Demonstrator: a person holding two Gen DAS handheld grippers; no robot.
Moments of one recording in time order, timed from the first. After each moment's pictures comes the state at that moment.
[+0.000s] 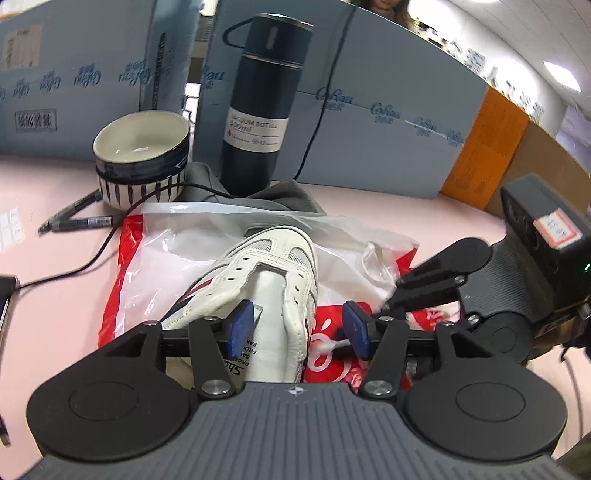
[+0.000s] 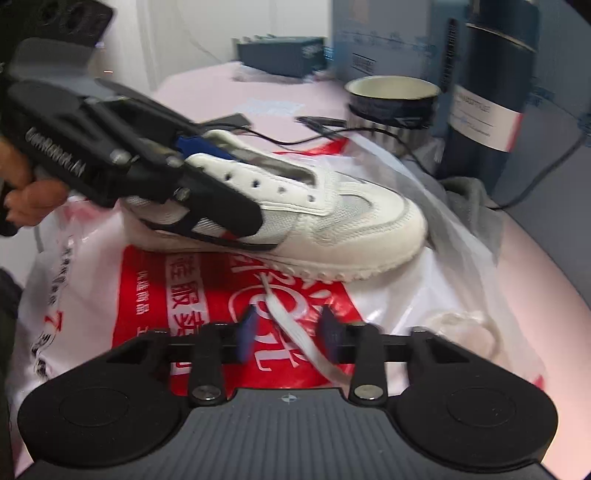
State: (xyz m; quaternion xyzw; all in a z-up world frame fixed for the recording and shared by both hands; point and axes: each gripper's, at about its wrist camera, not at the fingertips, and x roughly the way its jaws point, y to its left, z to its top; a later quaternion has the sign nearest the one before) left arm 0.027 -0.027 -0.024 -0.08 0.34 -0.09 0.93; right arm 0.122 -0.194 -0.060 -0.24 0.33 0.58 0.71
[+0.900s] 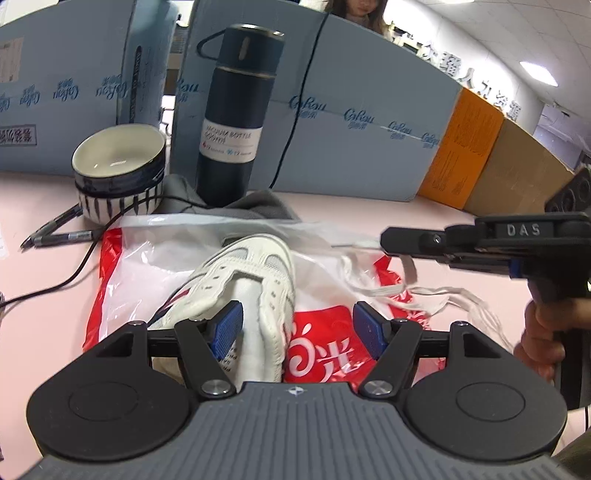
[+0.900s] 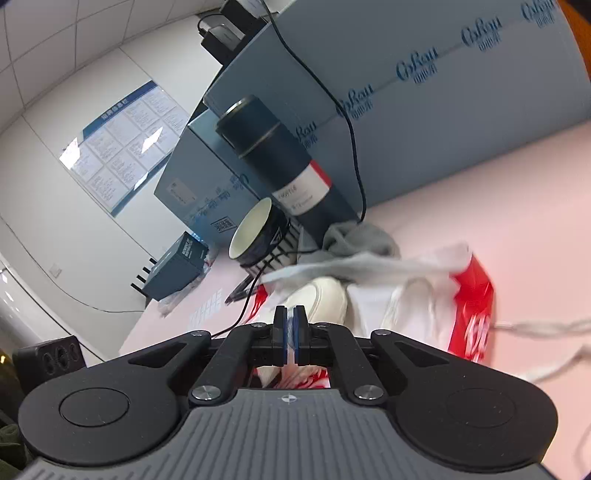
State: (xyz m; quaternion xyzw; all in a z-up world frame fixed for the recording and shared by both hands) left arm 0.024 -0.031 -0.025 -0.09 0.32 -0.12 0.93; right arm 0.124 -0.280 -0.022 0.22 0.35 0.41 0.82
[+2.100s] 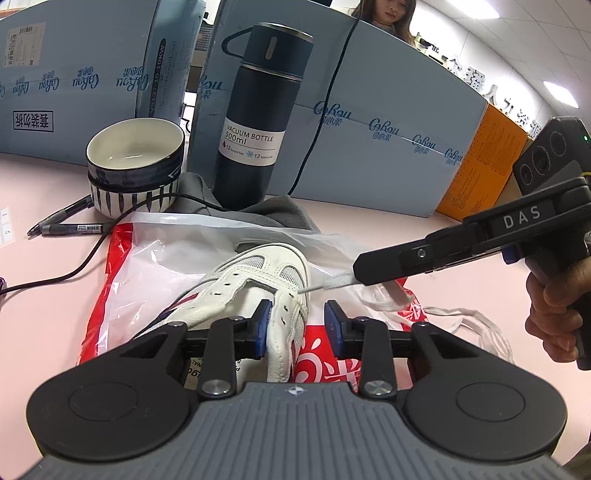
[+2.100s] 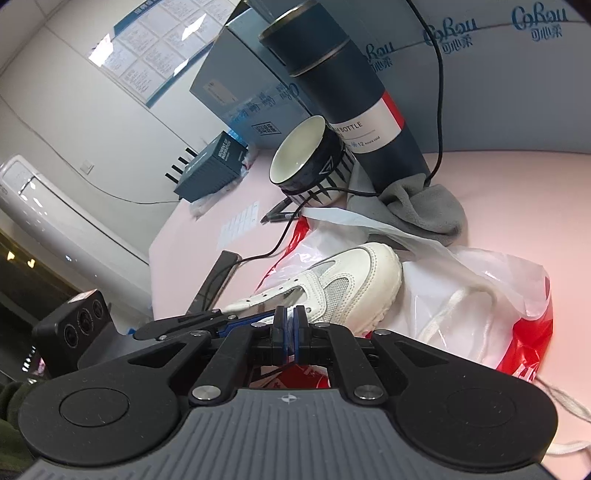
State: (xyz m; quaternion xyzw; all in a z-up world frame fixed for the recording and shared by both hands) left arm 0.033 -0.027 -0.027 -0.12 0.32 -0.09 0.94; right arm 0.175 -0.233 -0.006 0.12 0.47 0.50 0.71
